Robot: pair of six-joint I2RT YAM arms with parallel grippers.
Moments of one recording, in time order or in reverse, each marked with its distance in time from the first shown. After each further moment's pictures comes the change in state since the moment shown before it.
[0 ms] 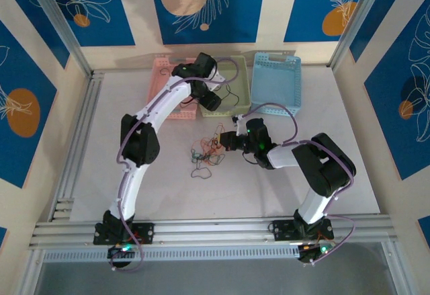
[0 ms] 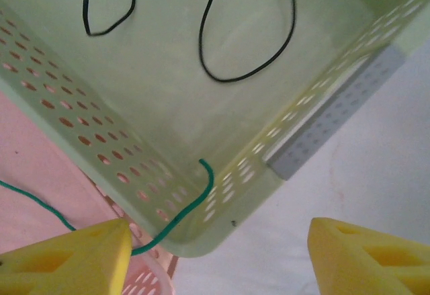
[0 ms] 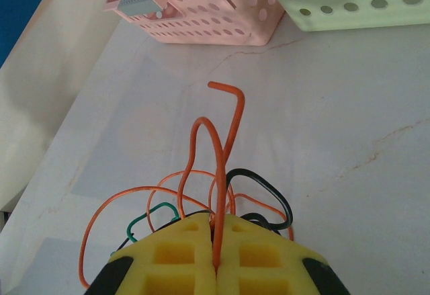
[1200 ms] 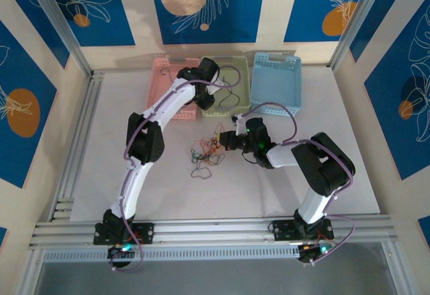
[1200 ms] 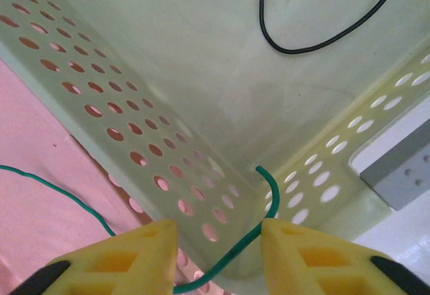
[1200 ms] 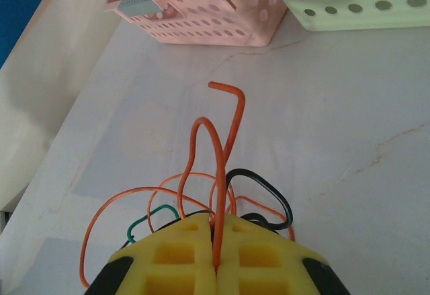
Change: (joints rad) left arm -0.011 0.087 0.039 0.006 -0.155 0.077; right arm 0.000 0.010 0.013 -0.004 -0.005 0.000
